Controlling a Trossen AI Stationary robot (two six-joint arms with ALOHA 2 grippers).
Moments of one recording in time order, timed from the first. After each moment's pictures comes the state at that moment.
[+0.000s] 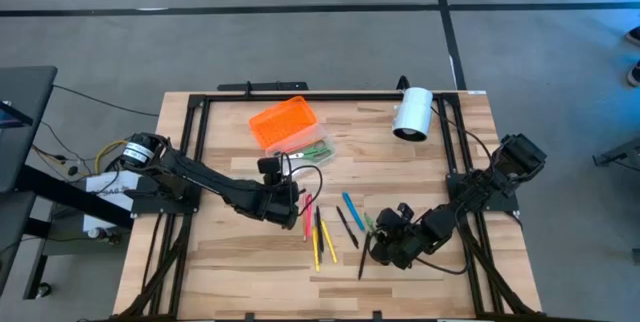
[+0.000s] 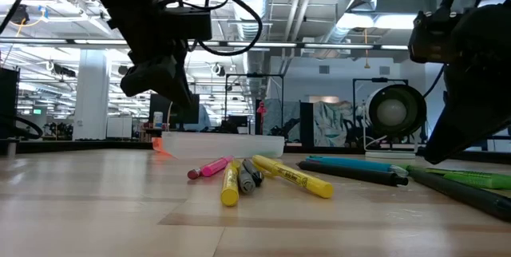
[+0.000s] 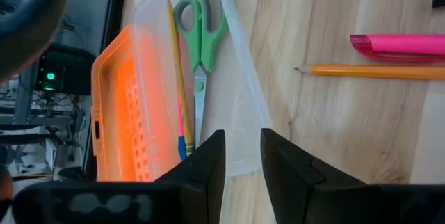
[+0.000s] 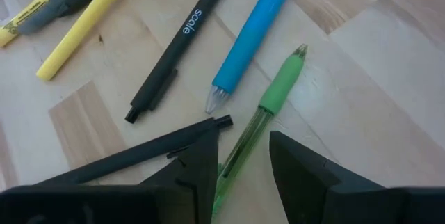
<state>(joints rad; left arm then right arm) -0.30 1.69 1.04 -0.70 -0.78 -0.28 0.67 1.64 0.73 -0.28 0.50 1.17</state>
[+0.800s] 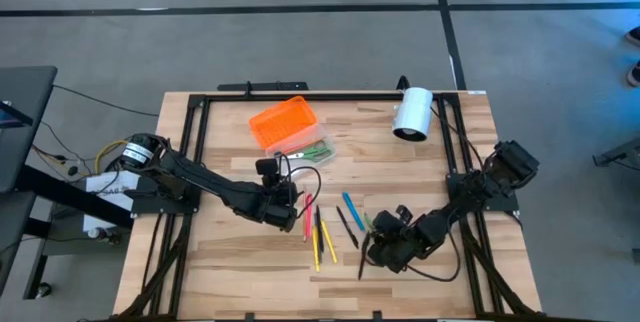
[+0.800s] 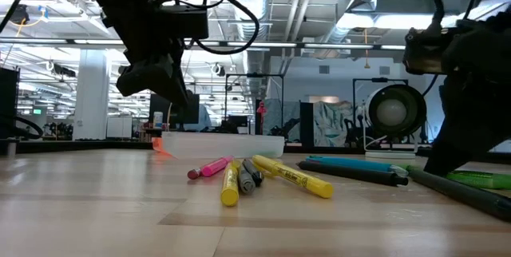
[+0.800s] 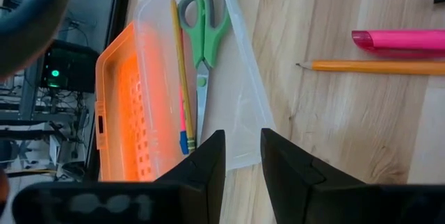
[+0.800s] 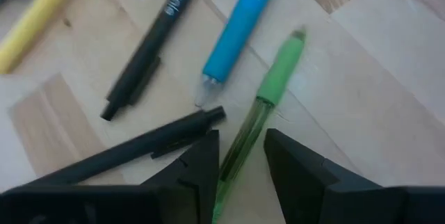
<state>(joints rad) -0.32 1.69 1.04 -0.74 -0.80 -0.32 0.67 1.75 0.79 -0.38 0.45 1.23</state>
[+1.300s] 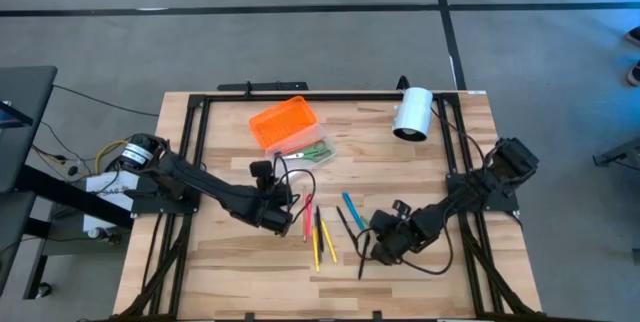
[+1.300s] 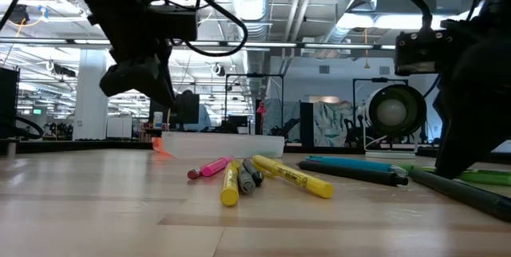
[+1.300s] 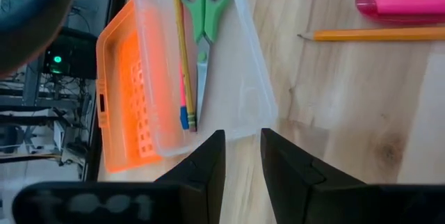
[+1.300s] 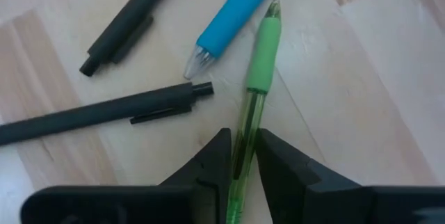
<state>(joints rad) -0.35 1.69 1.04 -0.85 -0.79 -0.44 0.59 1.75 0.82 -0.50 0.29 0.99</state>
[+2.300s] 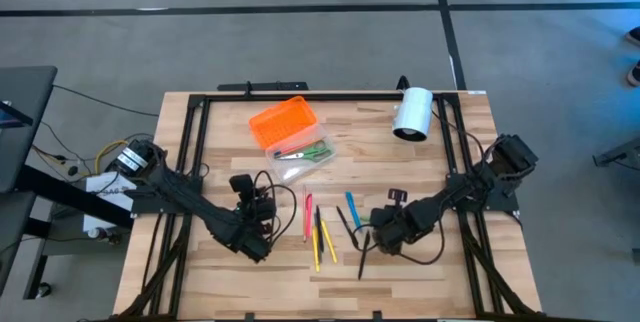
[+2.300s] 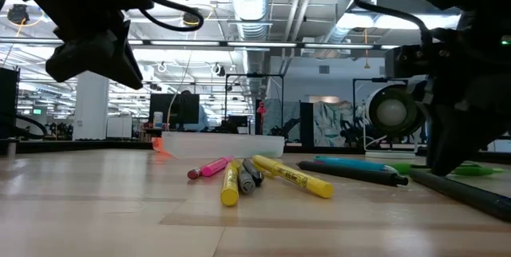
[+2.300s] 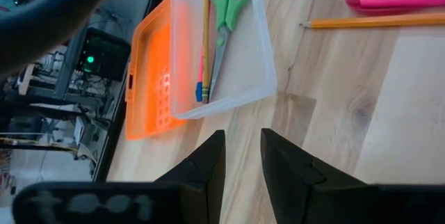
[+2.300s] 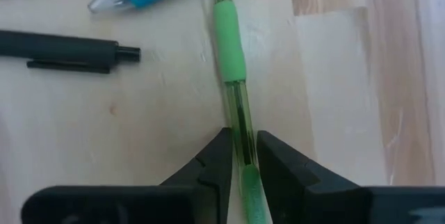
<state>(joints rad) -0.58 1.69 1.04 -1.11 -0.91 -0.86 0.49 1.74 0.83 -0.64 0.30 0.61</state>
